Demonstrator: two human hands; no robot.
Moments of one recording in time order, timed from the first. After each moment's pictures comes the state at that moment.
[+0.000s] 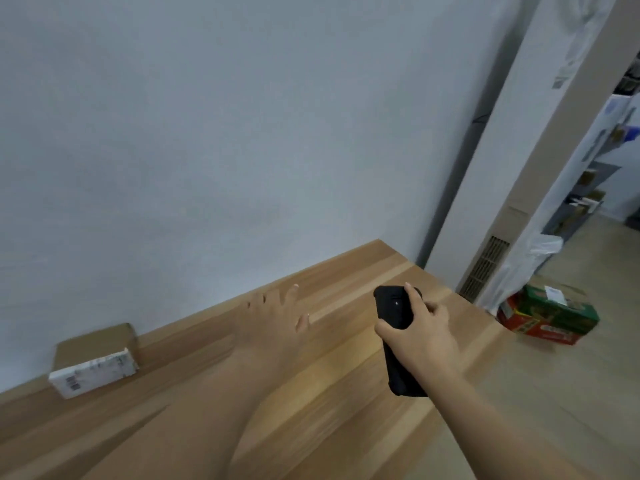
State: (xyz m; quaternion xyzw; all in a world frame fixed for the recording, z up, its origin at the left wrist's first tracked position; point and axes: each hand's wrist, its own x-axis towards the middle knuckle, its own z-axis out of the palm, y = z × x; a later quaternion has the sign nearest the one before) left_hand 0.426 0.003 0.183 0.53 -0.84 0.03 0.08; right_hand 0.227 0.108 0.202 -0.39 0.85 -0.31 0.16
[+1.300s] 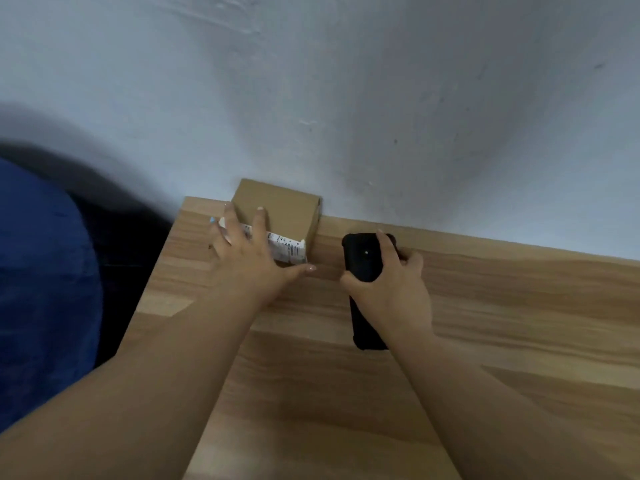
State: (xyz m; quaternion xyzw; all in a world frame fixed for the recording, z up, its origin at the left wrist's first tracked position) left_hand 0.696 -0.158 -0.047 0.89 -0.44 -0.14 0.03; right_hand 0.505 -0.200 -0.032 -0.68 0.65 -0.06 0.33
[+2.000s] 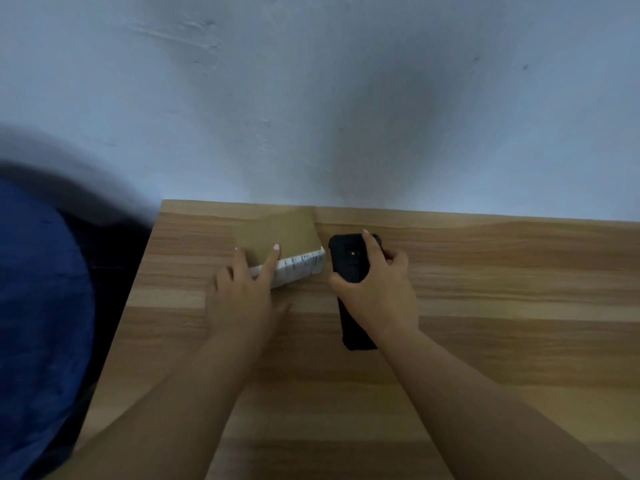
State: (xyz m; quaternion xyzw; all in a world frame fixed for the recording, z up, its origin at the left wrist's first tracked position) left_hand 0.639 -0.084 -0.024 0.82 -0.57 -0.08 -0.09; right_hand 0.464 -0.147 -0.008 -0.66 0.66 -0.10 0.34
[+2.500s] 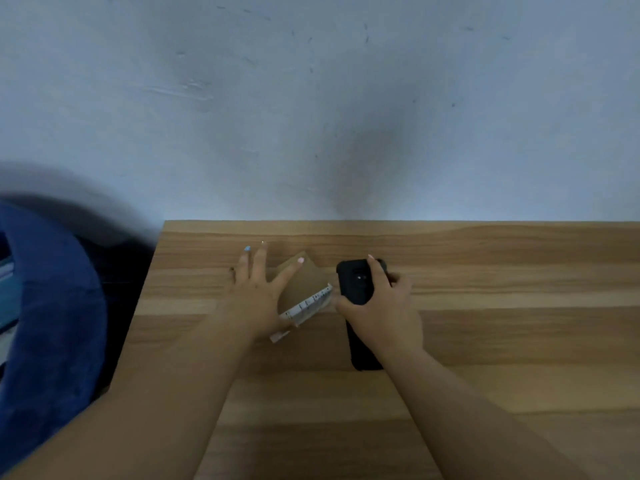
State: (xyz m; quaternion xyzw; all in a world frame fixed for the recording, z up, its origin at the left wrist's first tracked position) left_hand 0.634 -0.091 0.005 0.71 -0.68 -0.14 -0.15; right_hand 0.423 -0.110 0.028 -0.64 0.69 -0.07 0.33
